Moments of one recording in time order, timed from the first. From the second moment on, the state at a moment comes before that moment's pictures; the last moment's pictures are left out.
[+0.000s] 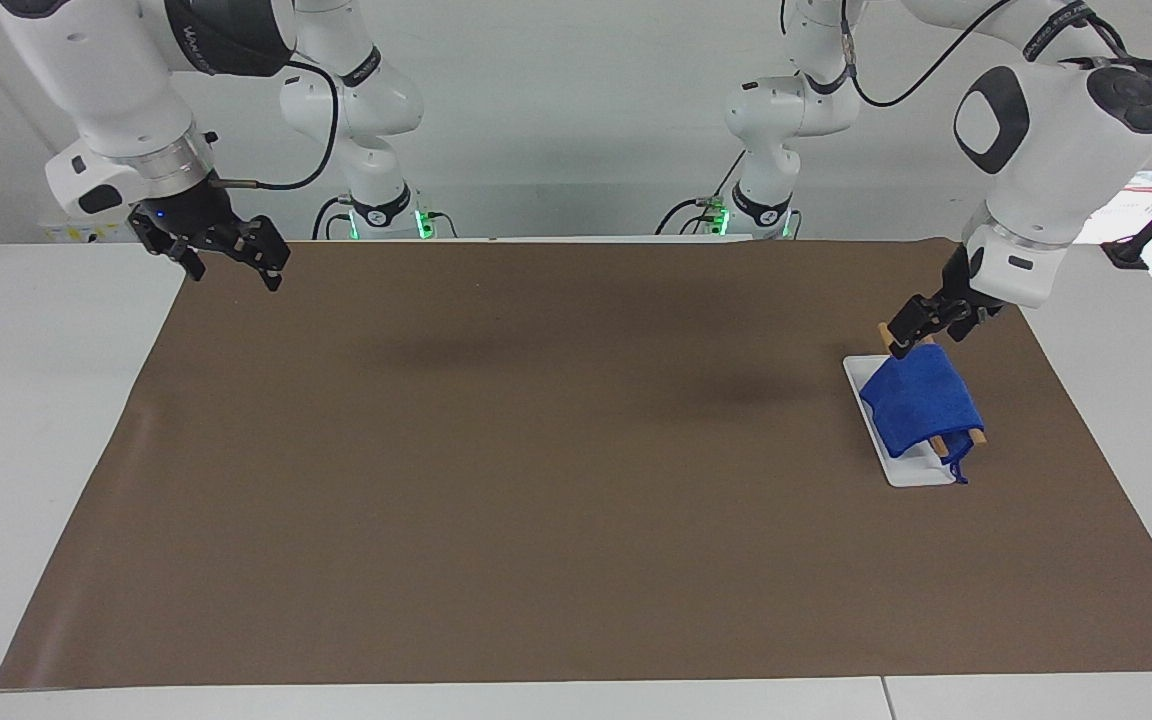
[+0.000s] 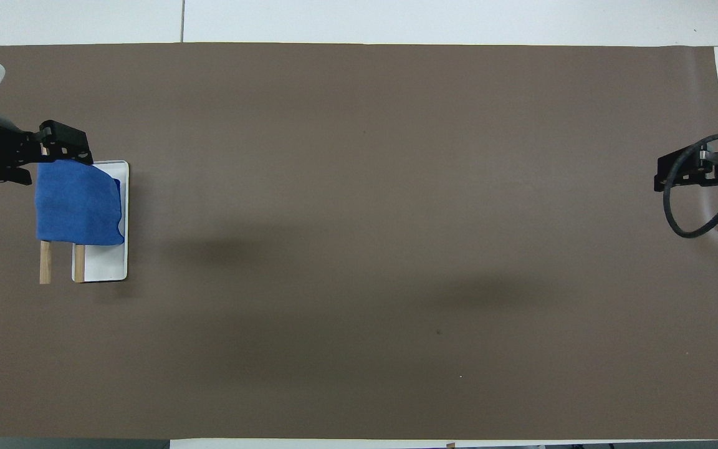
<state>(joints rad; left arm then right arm) 0.00 0.07 -0.07 -1.66 -0.03 1.74 -0.24 0.01 0.00 -0.02 -1.59 -0.03 1.54 0.16</state>
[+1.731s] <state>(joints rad) -0.03 0.03 -0.06 -1.67 -0.03 1.66 -0.06 0.01 0.00 -0.02 -1.59 -0.03 1.54 0.16</state>
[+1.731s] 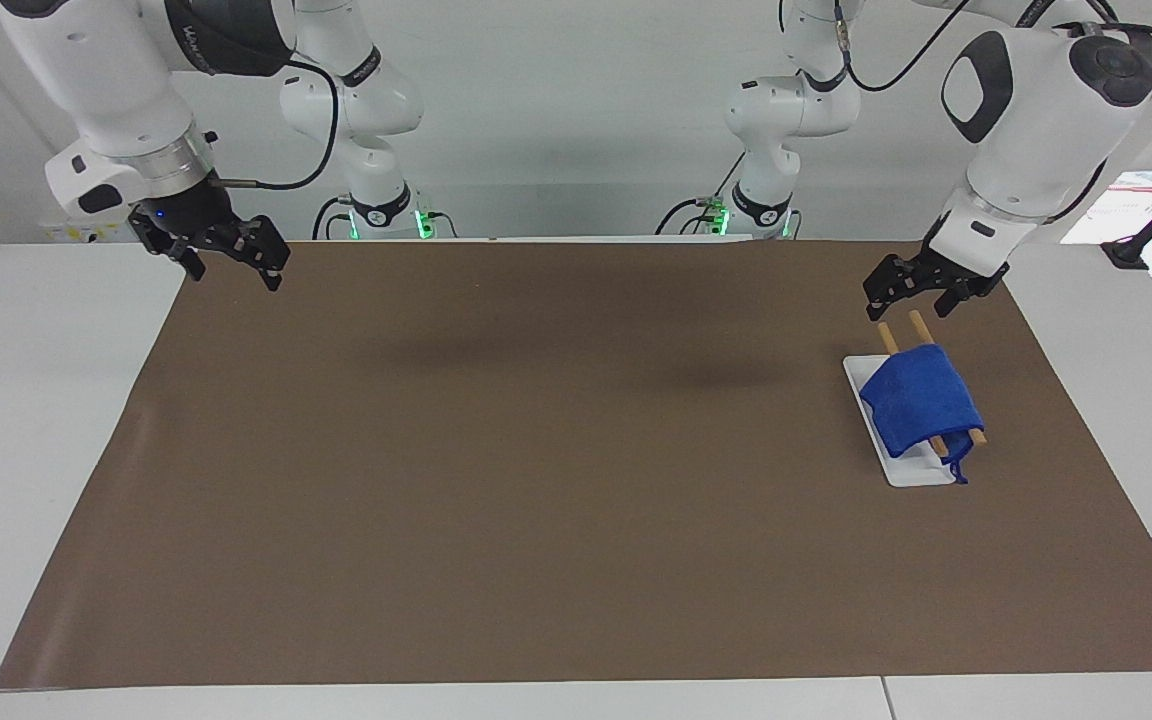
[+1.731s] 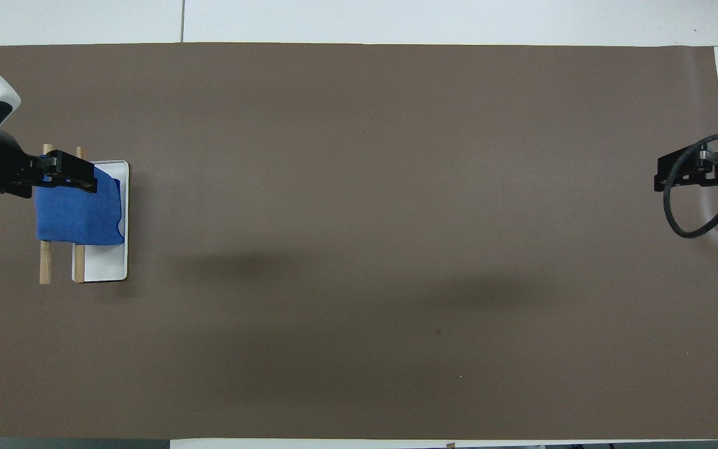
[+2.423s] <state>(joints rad) -0.02 0.03 -0.05 -1.67 -0.02 1.66 -0.02 0.01 0.00 -0.02 -1.59 -0.03 1.54 0.16</state>
